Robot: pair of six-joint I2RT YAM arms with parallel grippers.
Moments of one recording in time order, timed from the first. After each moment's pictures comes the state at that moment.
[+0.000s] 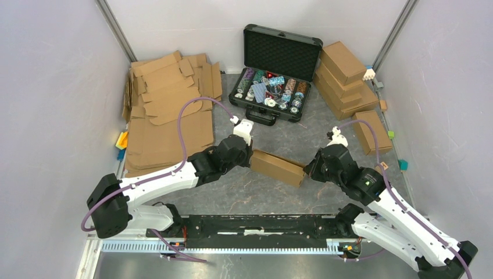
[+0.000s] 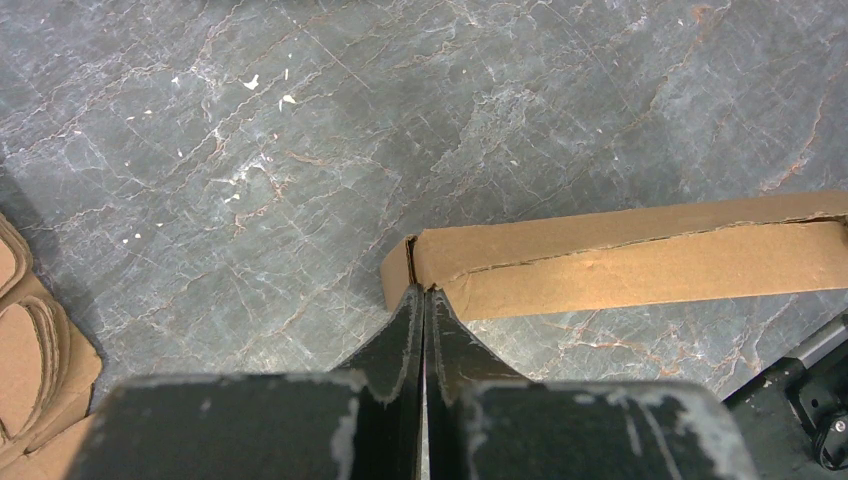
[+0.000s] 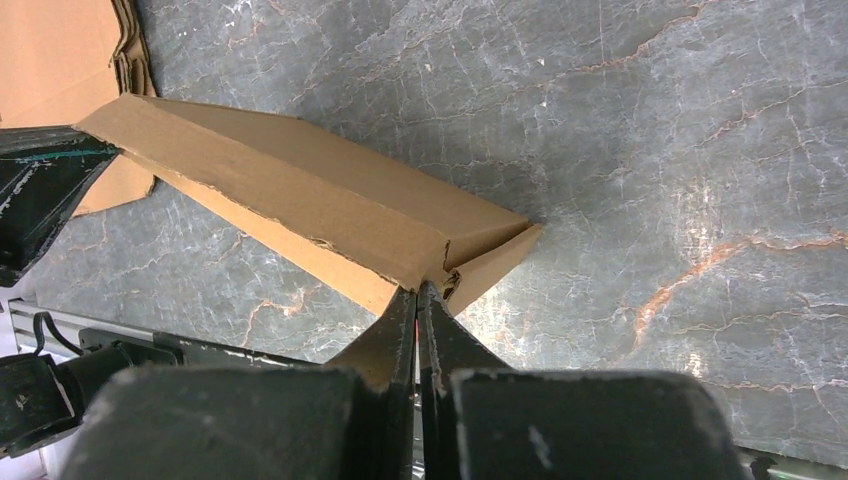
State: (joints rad) left arm -0.98 1.25 0.81 -0.14 -0.31 -0.41; right arm 0.71 0.70 0.69 -0.76 0.18 0.85
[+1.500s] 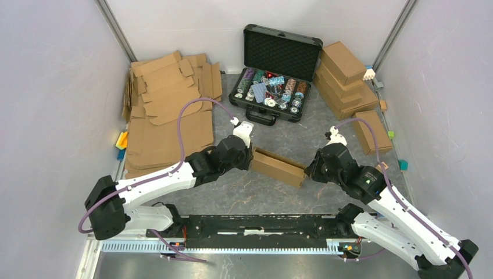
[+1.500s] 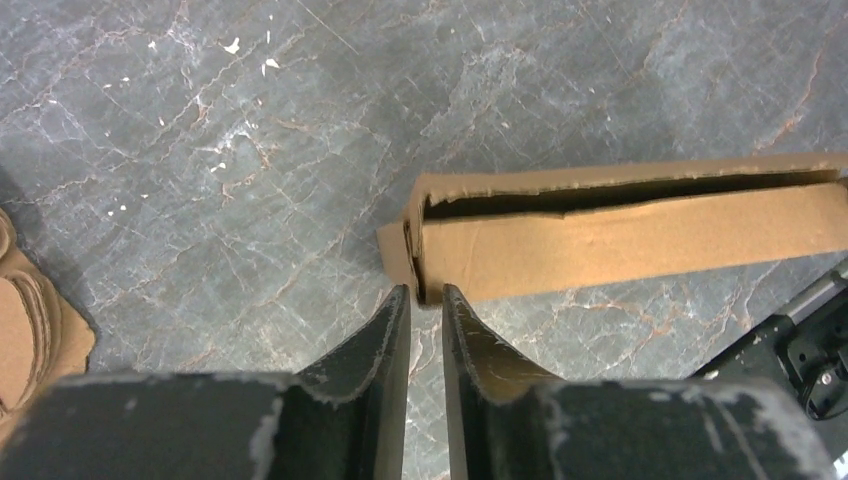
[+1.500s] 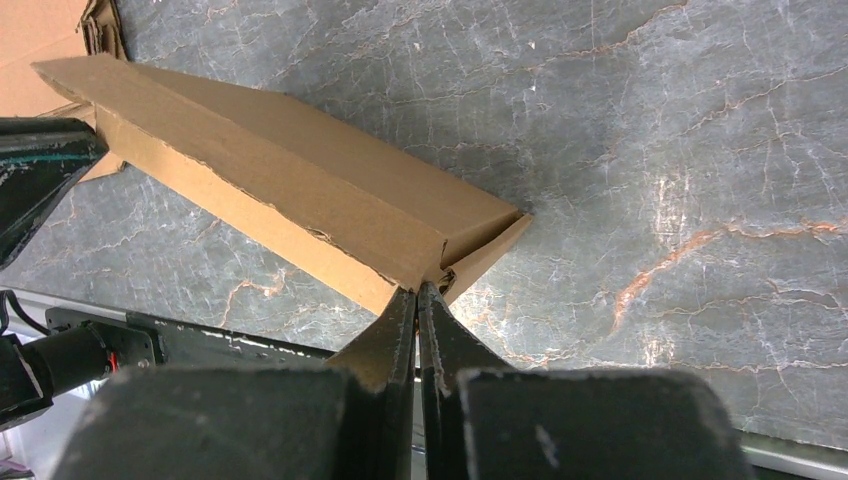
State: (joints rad) left arm -0.99 1.23 0.83 -0.21 -0.29 -0.41; right arm 0.71 0.72 0.73 -0.82 0.18 0.81
